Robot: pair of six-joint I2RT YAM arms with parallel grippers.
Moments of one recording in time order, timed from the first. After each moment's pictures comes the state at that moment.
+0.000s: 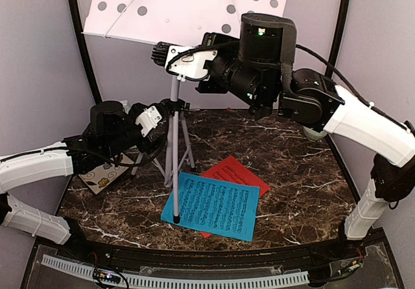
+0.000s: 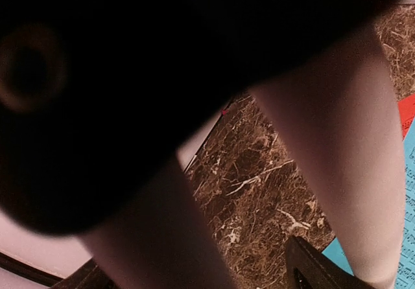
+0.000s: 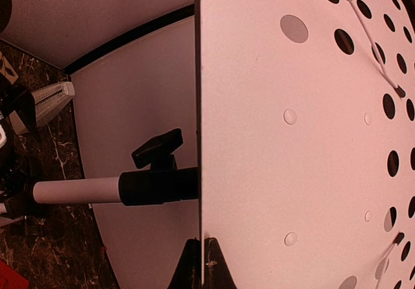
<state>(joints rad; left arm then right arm) -0.76 1.18 0.85 0.07 -0.21 0.64 1.30 1.68 1.98 -0.25 0.68 -1.23</state>
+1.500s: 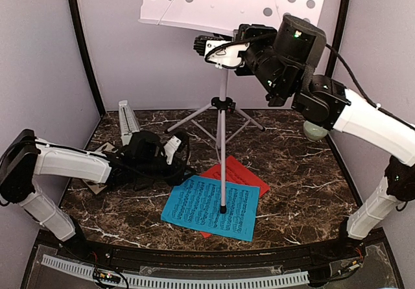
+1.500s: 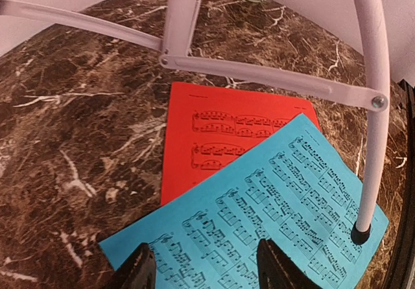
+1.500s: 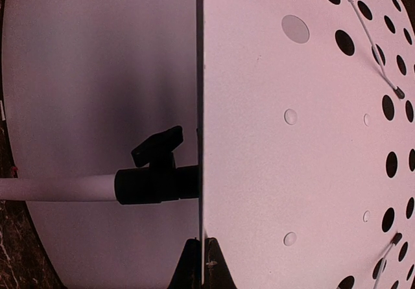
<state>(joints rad) -0.80 1.50 0.75 0.20 0.14 -0.10 1.15 1.54 1.74 0.07 0.81 -1.67</state>
